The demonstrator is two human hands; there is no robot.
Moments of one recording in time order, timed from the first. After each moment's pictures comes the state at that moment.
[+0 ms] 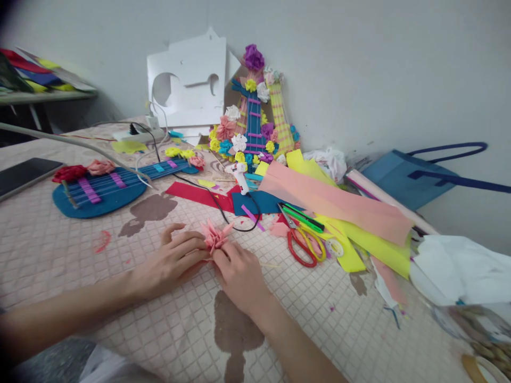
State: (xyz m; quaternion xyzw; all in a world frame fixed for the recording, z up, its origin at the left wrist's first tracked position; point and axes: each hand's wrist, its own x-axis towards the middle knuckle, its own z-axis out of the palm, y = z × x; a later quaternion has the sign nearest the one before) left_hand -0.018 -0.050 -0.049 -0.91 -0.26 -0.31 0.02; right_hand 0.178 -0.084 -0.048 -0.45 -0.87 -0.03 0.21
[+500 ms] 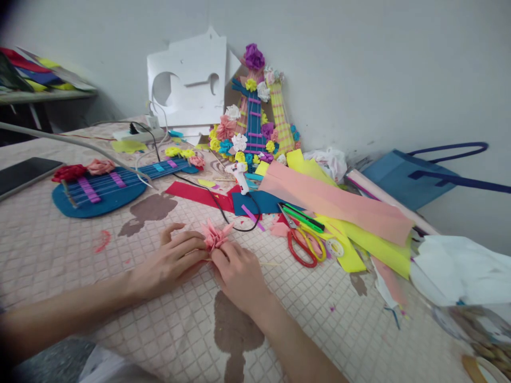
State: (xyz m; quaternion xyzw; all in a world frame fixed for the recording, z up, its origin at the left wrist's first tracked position) left_hand -0.018 -0.049 -0.050 -0.91 -0.26 -0.32 0.02; right_hand 0.178 -0.082 -0.049 -0.44 -0.87 -0.05 0.21
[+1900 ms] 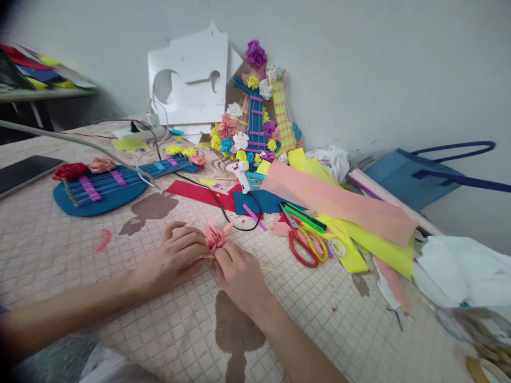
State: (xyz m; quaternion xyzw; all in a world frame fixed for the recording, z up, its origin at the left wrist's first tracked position) left_hand -0.018 -0.050 -0.043 -0.90 -0.29 -0.32 -0.07; right_hand 0.175 -0.084 -0.049 -0.46 -0.86 -0.02 0.22
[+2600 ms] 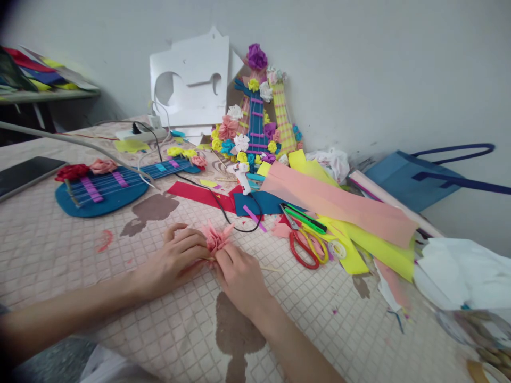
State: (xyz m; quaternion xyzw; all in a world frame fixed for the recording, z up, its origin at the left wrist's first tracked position) left_hand -0.019 -0.049 -0.044 -0.91 -0.29 -0.29 -0.09; right_hand 0.174 -0.086 -0.049 -0.47 -0.86 0.00 0.22
